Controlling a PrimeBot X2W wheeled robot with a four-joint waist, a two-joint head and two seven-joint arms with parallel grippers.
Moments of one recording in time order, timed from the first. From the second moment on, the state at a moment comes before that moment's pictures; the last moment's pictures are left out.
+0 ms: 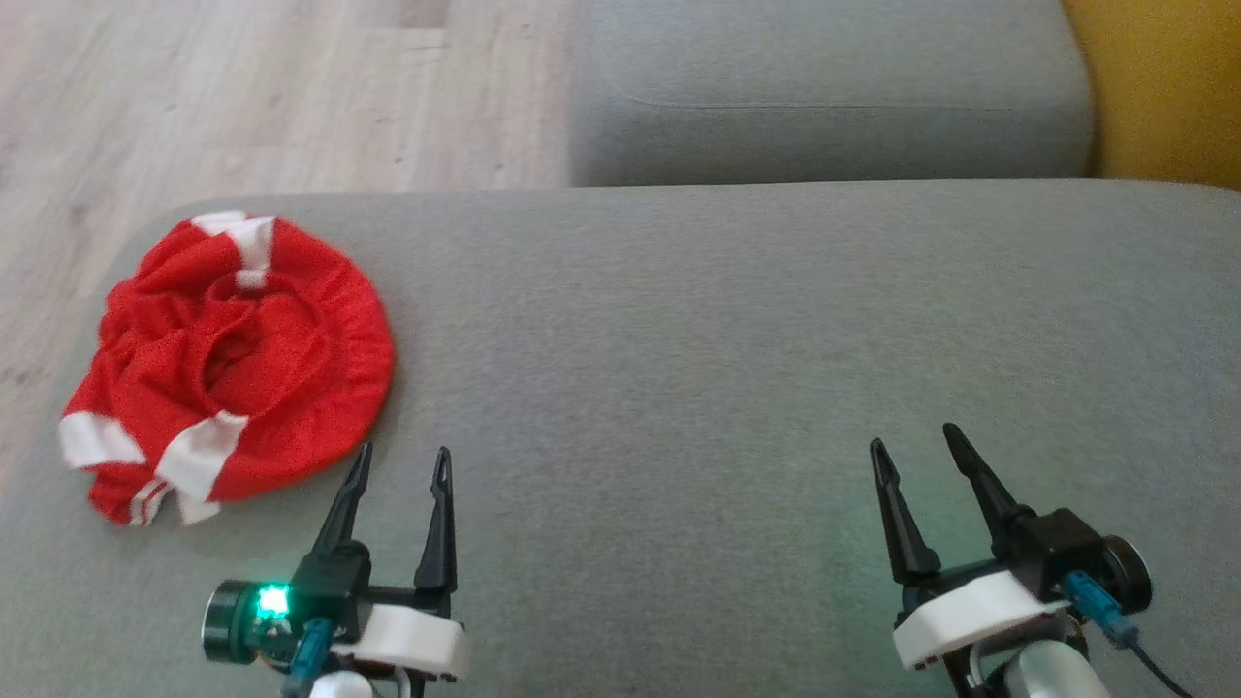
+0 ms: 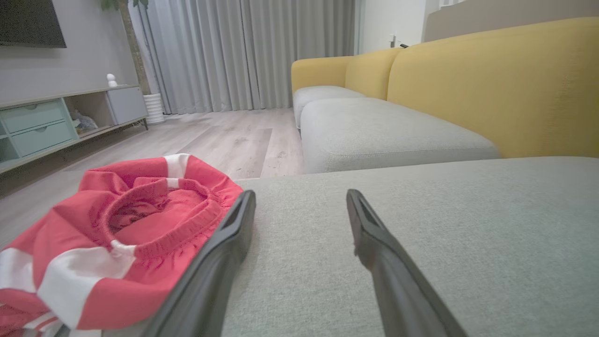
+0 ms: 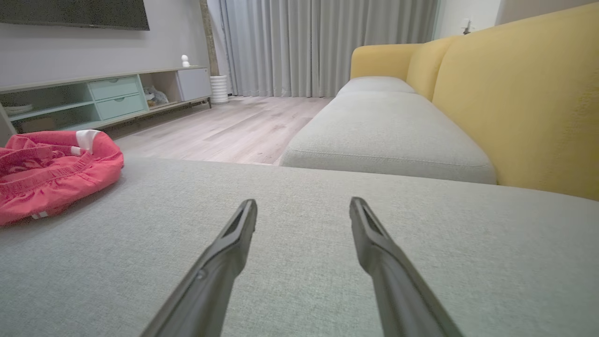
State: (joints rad) left arm -0.06 0.05 -0.20 0.34 -0.06 0.03 -0.25; right arm -0.01 -0.04 0.11 0.31 0.03 0.13 -0.25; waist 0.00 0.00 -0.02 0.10
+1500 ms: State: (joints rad) left arm -0.79 0.03 -0.02 0.86 -0.12 0.00 -0.26; right arm -0.23 -0.18 0.05 0.11 -0.16 0.13 -0.27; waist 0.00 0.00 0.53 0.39
